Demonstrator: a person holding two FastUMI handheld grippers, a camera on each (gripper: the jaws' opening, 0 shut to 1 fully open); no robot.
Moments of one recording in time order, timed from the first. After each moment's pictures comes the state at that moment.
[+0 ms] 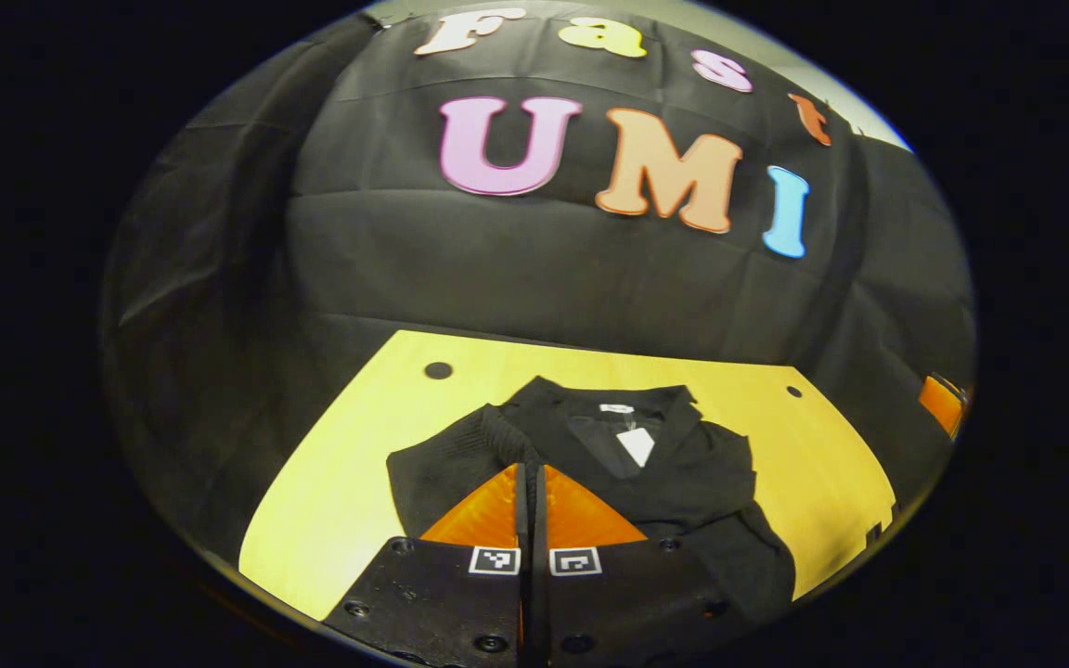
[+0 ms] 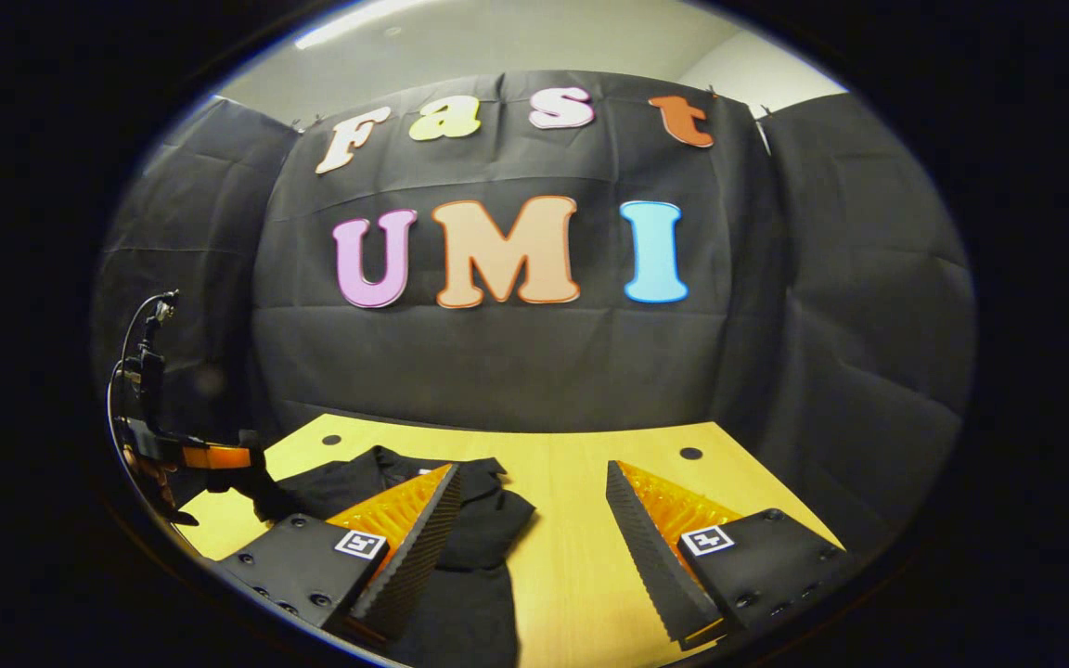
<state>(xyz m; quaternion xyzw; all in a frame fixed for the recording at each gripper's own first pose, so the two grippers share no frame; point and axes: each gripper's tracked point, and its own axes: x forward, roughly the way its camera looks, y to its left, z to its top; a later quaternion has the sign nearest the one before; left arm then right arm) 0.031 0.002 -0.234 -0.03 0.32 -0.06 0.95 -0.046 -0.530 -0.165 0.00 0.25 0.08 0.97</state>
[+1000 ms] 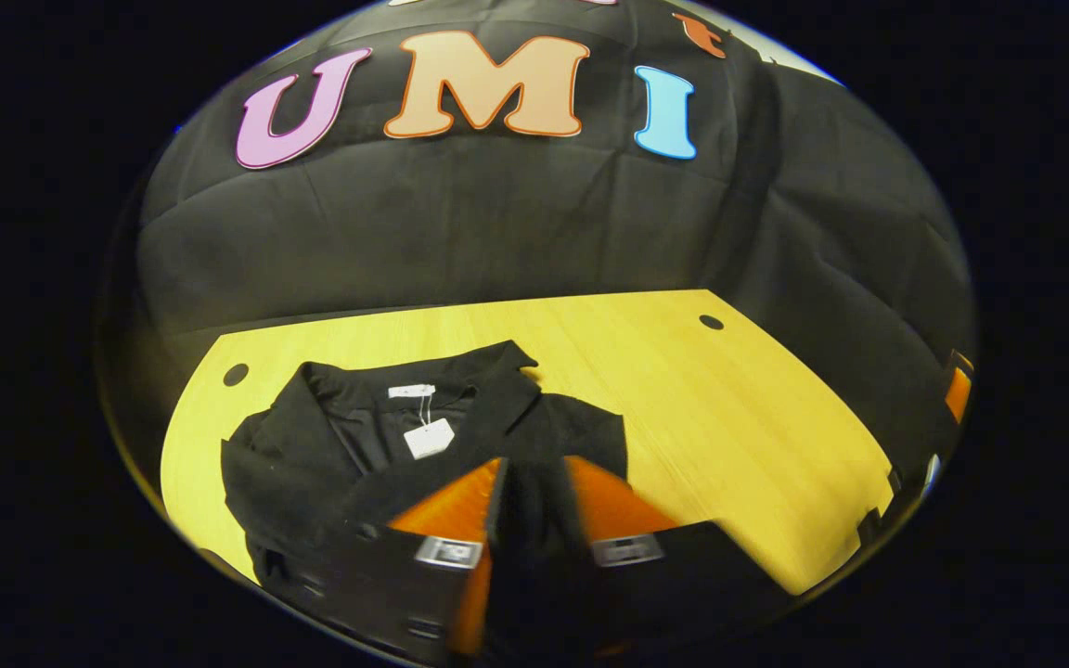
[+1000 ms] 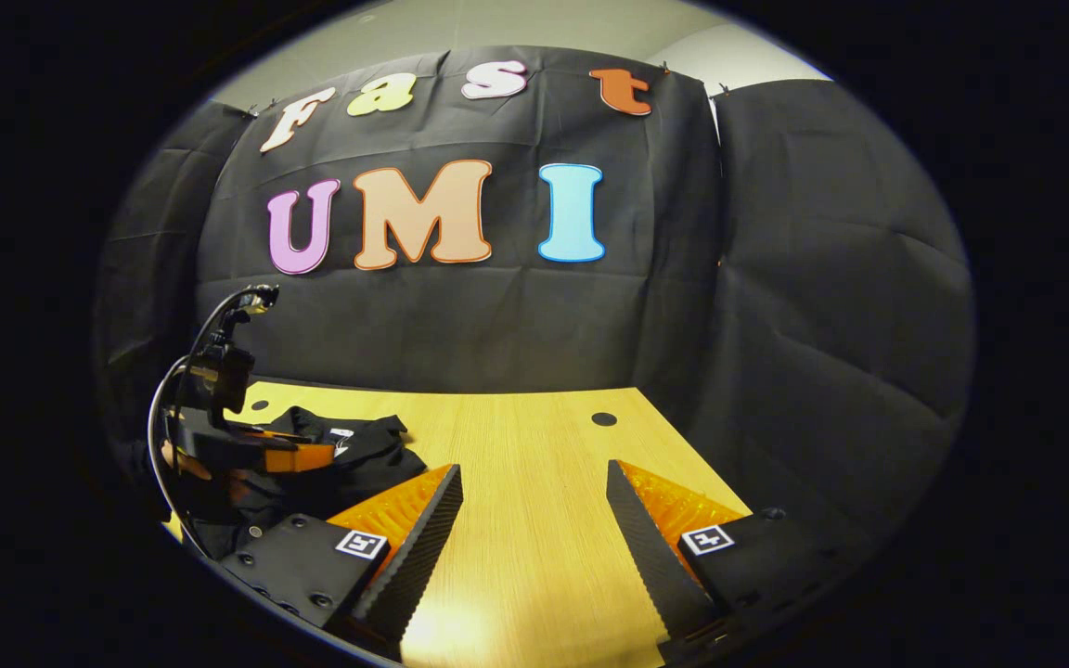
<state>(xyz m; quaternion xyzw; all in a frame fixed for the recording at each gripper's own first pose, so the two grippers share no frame) 0.074 -0.220 -0.320 -0.01 0.37 -0.19 0.91 -0.048 -0.648 -0.202 -0.02 0.30 0.03 0.95</state>
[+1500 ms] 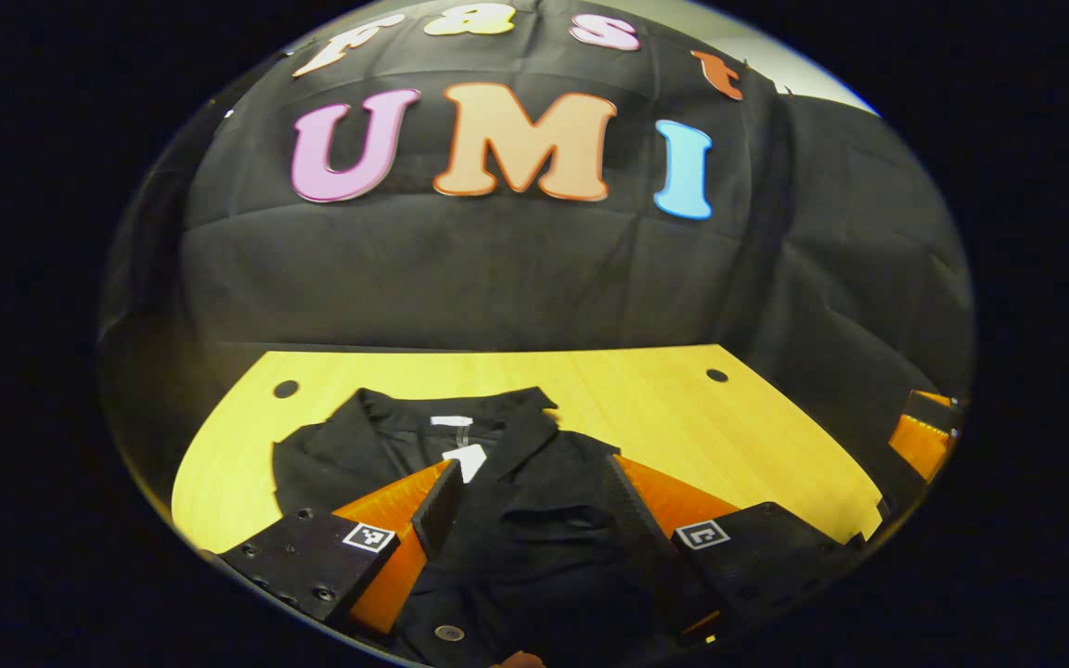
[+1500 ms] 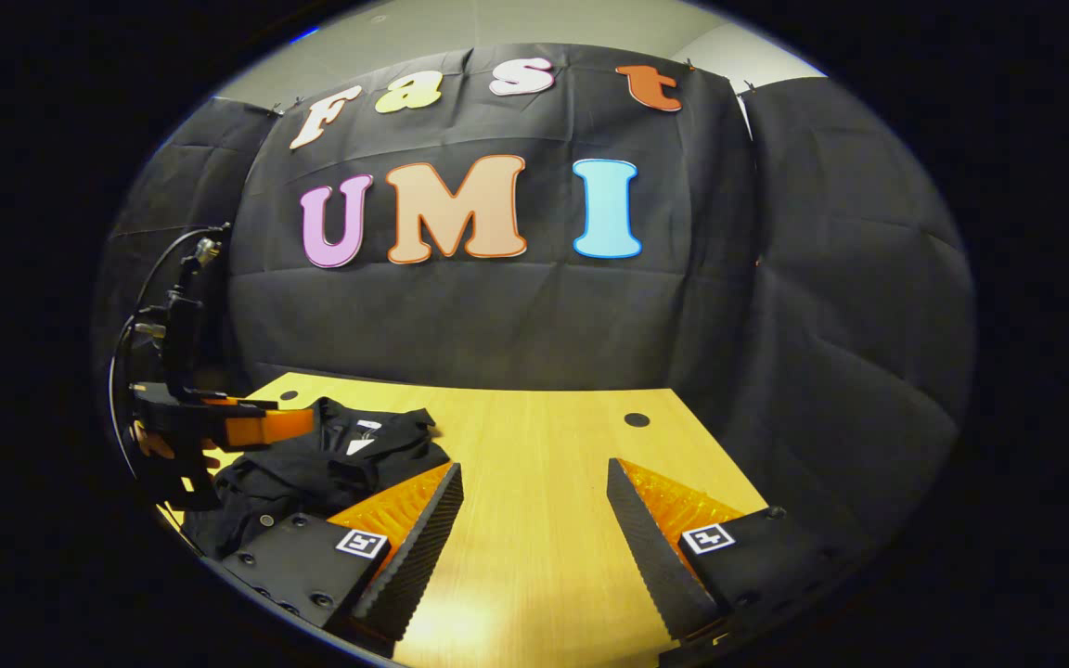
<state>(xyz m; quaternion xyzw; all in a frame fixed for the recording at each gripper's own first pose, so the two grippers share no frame) 0.048 -0.150 -0.250 -0.02 0.30 -0.11 0.95 -0.048 -0.625 -0.214 -0.02 0.30 0.09 0.95</state>
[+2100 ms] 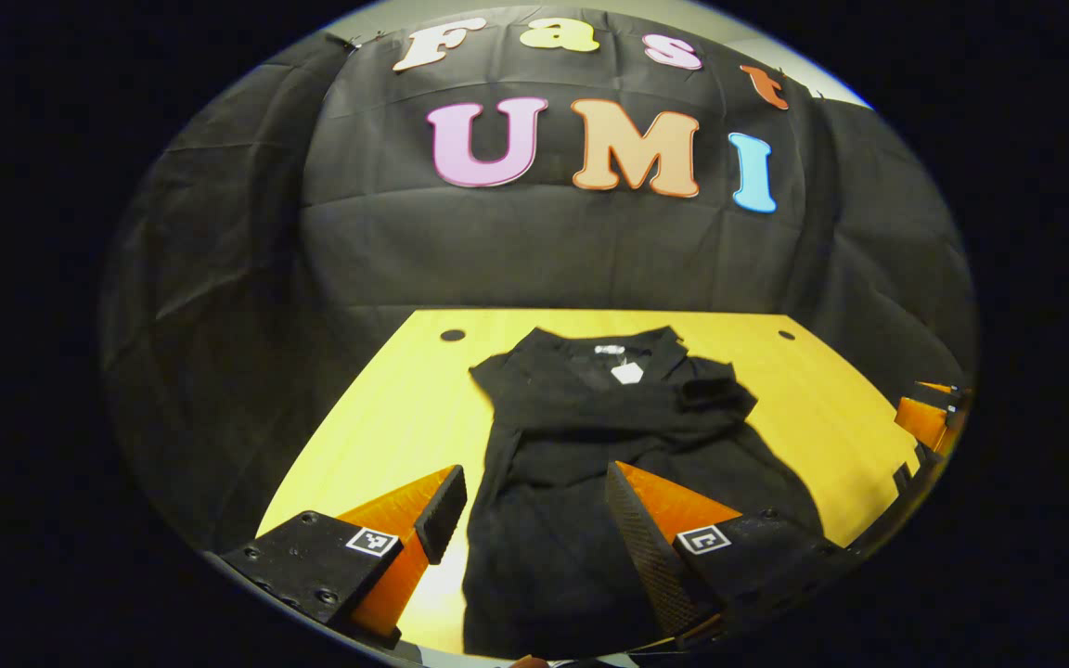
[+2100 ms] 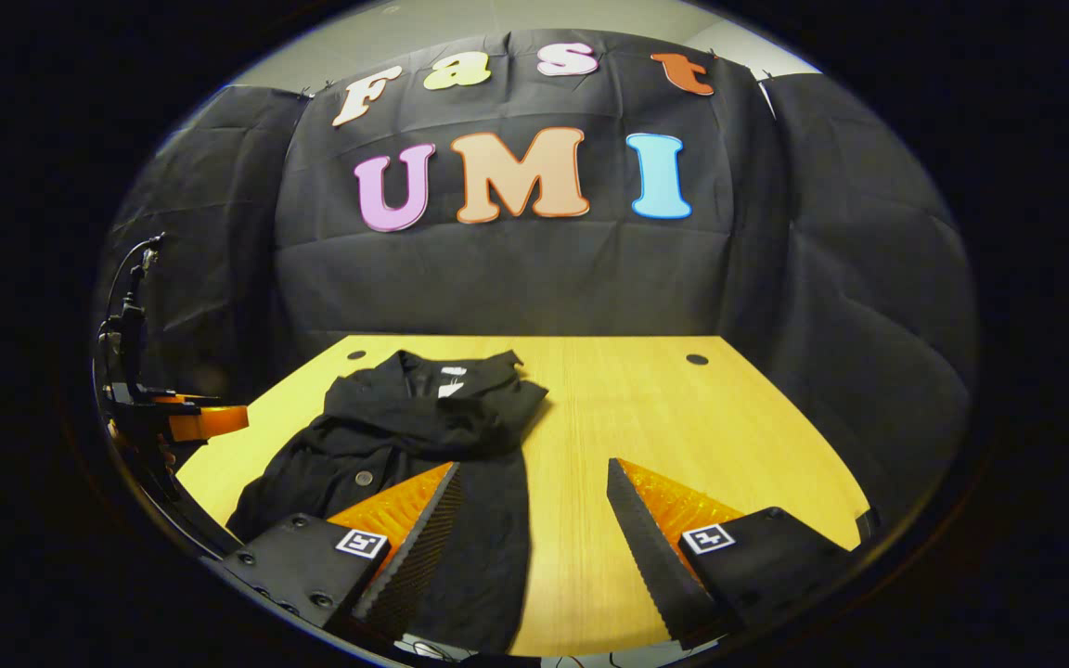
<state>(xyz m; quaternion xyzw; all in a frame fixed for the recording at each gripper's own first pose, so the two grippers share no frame) -0.117 0.050 -0.258 0.01 0.34 -0.02 0.94 -0.188 -0.524 -0.249 -0.02 0.36 0.12 0.92</state>
